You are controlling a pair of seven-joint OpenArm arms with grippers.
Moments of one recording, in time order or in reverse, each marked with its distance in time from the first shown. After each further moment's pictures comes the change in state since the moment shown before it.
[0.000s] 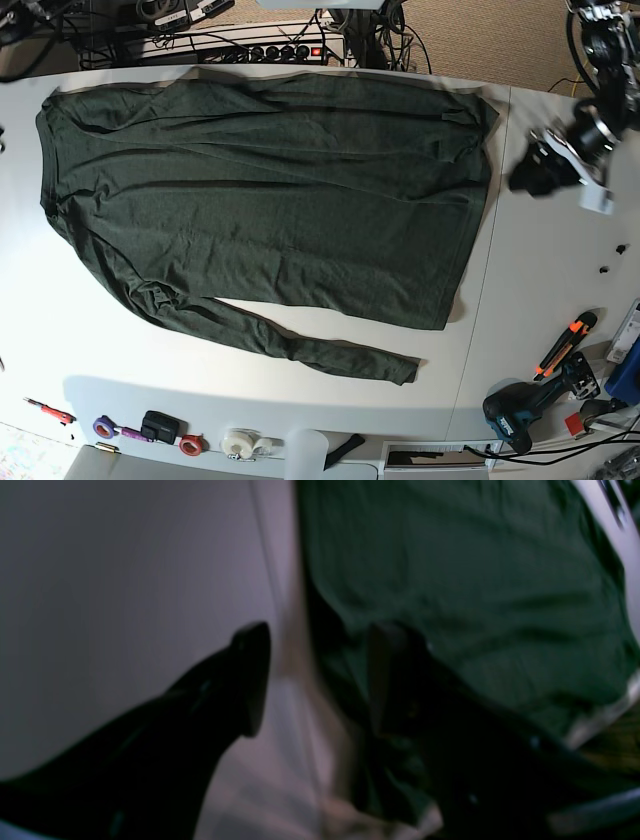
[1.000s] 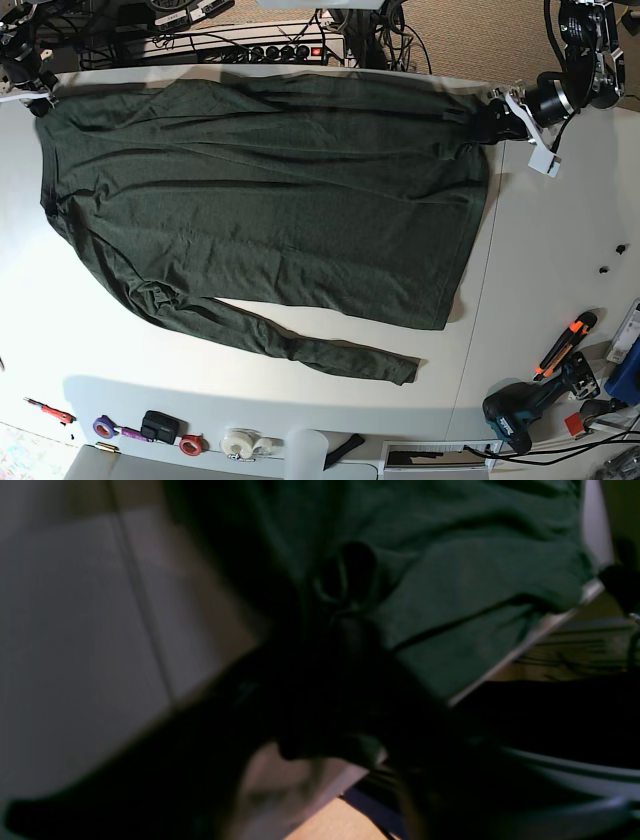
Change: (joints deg) left arm 6.1 -0.2 14.4 -6.2 -2.1 0.0 -0.5; right arm -7.1 -11.1 0.1 -0.1 0.0 -1.4 -10.2
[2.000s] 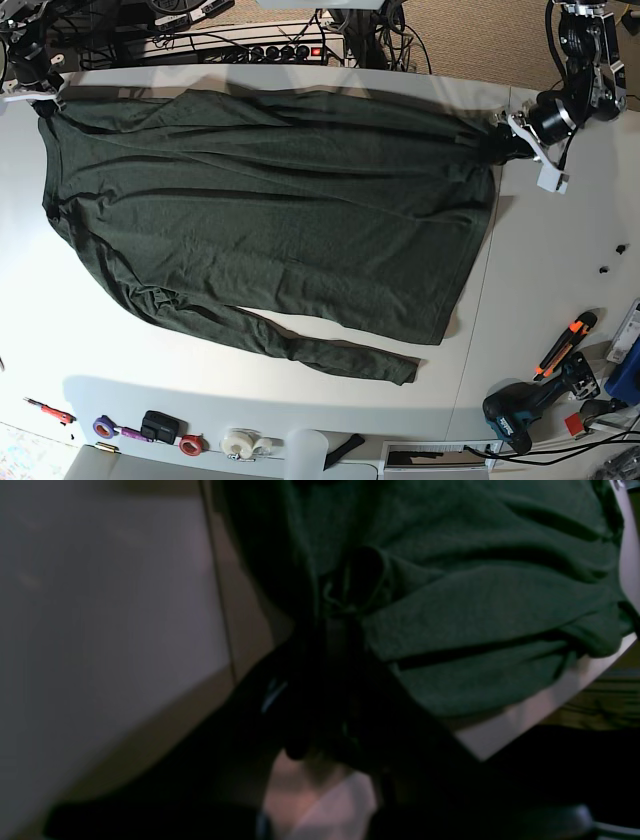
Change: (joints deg) left arm -2.3 0.0 0.0 -0.3 4.1 5.2 -3.8; right arm 0.6 -2.7 0.0 0.0 1.1 -0.1 2.3
